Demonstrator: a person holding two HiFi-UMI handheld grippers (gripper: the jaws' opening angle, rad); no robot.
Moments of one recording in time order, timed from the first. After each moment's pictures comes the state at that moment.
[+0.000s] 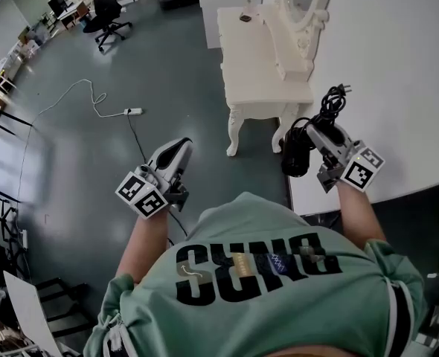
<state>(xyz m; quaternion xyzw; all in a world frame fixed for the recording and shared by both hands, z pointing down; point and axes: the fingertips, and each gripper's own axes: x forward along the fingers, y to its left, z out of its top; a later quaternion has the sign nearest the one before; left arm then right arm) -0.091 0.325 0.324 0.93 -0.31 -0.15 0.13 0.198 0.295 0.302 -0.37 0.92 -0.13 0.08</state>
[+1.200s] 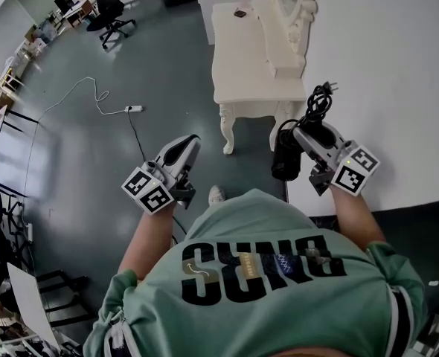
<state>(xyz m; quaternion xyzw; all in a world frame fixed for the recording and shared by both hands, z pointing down) -0.016 0.320 0.337 0.93 -0.30 -0.14 0.15 0.216 0.302 0.316 -0.34 0.93 -0.13 0.07</state>
